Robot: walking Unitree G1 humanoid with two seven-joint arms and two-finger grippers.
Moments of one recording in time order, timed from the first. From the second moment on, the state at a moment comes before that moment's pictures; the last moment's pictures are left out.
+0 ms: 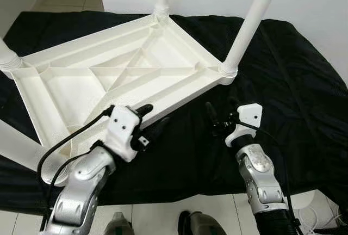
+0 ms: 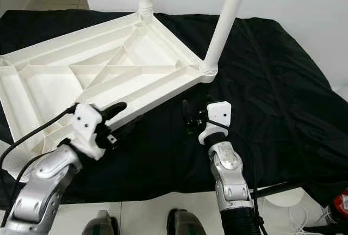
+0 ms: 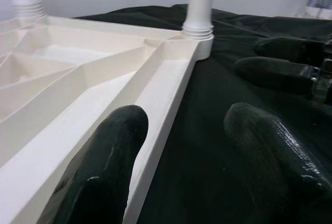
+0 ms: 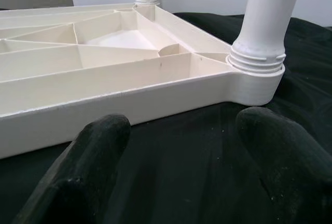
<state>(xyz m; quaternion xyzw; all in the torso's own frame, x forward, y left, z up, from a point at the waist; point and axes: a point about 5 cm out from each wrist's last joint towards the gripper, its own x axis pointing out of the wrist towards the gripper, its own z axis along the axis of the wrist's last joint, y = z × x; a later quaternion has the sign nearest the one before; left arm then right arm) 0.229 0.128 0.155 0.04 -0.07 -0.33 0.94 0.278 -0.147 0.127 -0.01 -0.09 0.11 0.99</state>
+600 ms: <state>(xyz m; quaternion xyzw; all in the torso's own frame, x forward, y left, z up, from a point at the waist) 0.226 0.129 0.121 0.08 -0.01 -0.36 0.93 0.286 -0.134 0.130 -0.01 -0.09 0.13 0.99</state>
